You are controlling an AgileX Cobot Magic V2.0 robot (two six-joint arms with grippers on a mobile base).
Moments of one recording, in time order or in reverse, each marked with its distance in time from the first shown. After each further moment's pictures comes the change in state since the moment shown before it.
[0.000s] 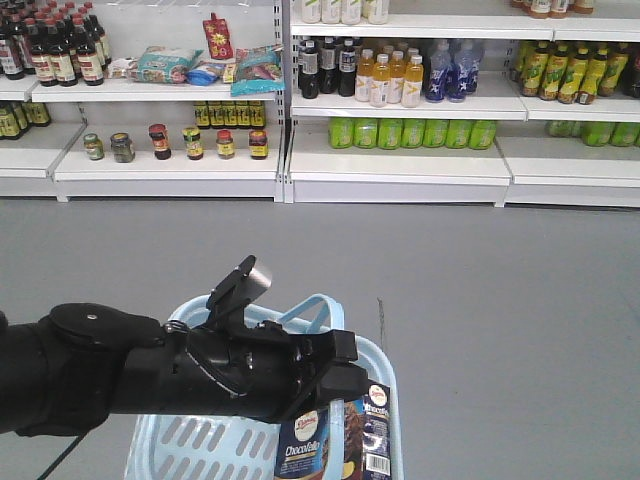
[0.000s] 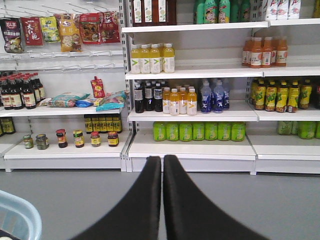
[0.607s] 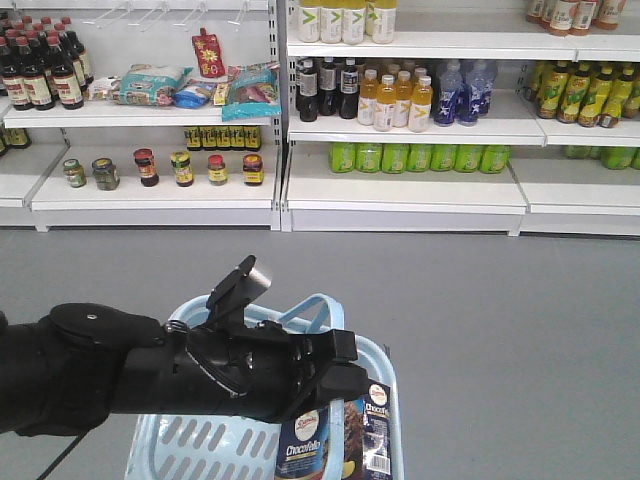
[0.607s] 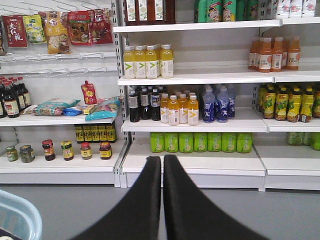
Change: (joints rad) left arm 0.000 0.000 0.000 0.000 0.000 0.000; right arm 0.000 0.000 0.000 0.000 0.000 0.000
